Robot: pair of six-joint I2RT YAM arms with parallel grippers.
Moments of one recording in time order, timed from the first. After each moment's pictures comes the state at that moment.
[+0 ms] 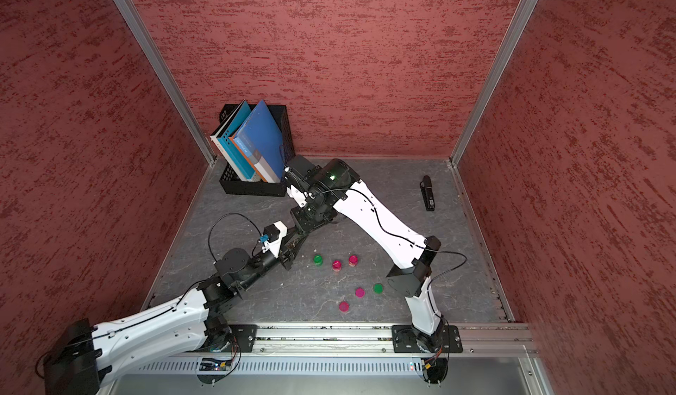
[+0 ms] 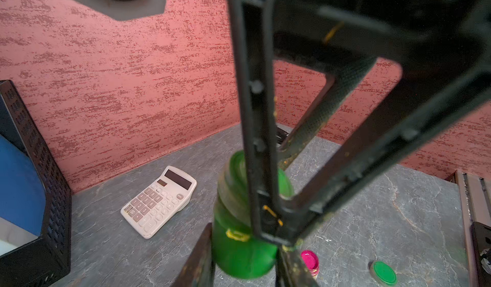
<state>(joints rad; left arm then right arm) -0.88 0.83 0.33 0.52 -0.10 0.02 0.93 2.00 2.44 -1.65 -0.15 0.32</state>
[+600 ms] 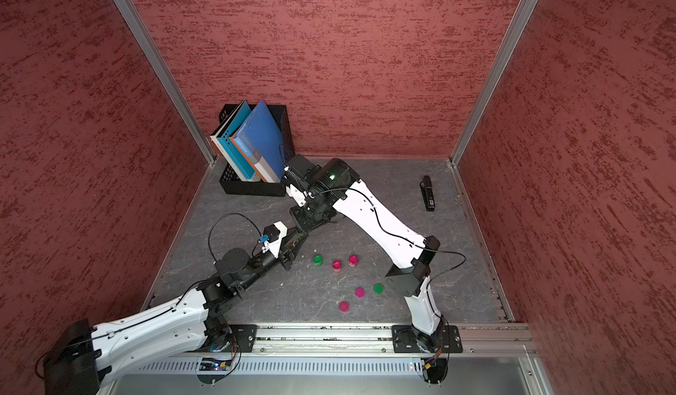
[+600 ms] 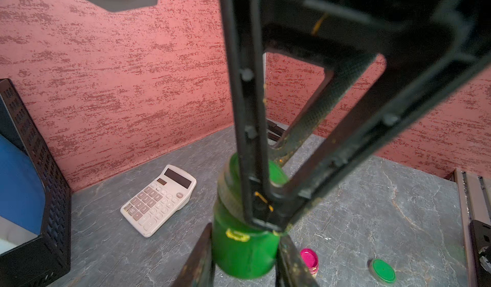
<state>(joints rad) -0.88 0.82 0.33 0.51 -0.10 0.02 0.93 2.01 2.46 -1.65 -0.15 0.32</state>
